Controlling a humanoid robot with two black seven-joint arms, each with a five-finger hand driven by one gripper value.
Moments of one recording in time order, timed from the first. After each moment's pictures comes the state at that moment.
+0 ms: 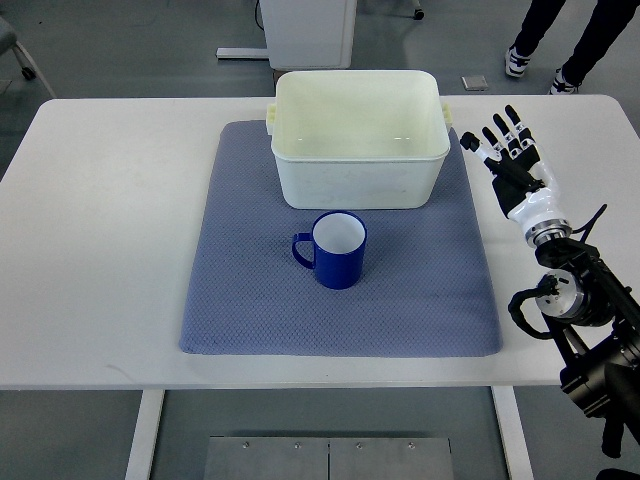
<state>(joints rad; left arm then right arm) -0.04 0.00 -0.10 -0.15 0.08 0.06 -0.04 0.46 -0.04 1.26 0.98 -0.64 0.03 0.24</state>
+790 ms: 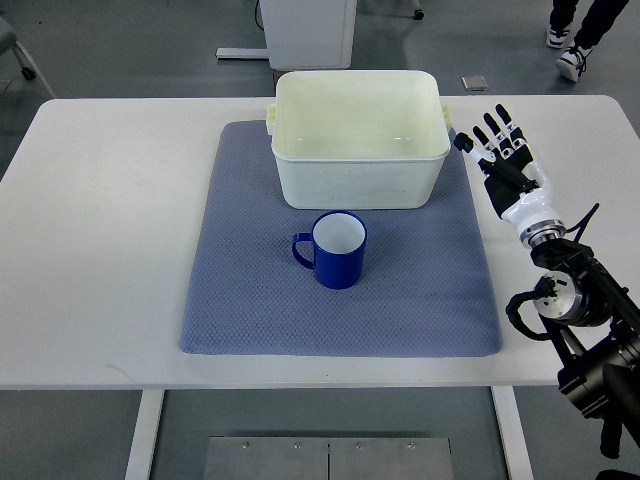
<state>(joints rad) -0.04 0.00 -0.10 -0.15 0.09 0.06 -0.04 0.46 -0.04 1.24 0.98 -0.62 0.08 0.24</state>
